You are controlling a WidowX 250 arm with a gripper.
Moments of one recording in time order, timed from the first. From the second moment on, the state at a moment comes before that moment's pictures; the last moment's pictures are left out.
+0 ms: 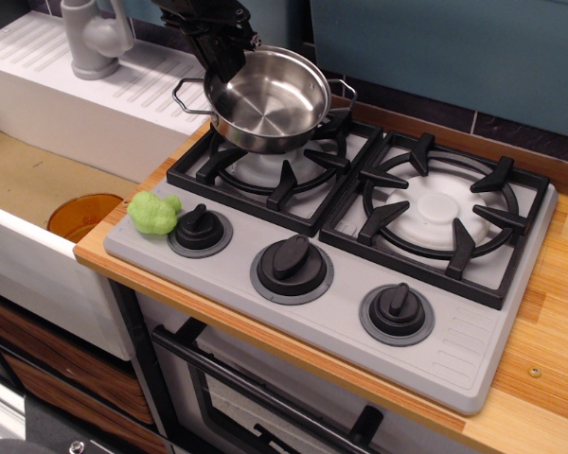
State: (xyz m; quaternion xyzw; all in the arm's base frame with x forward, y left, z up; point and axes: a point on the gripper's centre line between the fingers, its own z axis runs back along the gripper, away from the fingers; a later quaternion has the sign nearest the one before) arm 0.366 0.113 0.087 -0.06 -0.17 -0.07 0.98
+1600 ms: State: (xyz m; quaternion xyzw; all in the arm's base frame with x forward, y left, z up) arm 0.353 0.064 0.127 -0.02 -0.09 -0.07 0.99
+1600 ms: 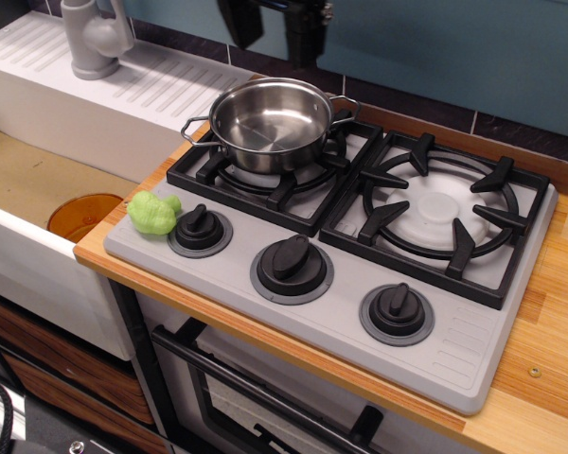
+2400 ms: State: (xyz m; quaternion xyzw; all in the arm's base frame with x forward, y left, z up) arm 0.323 0.074 0.143 0.07 -0.13 -0.06 0.99
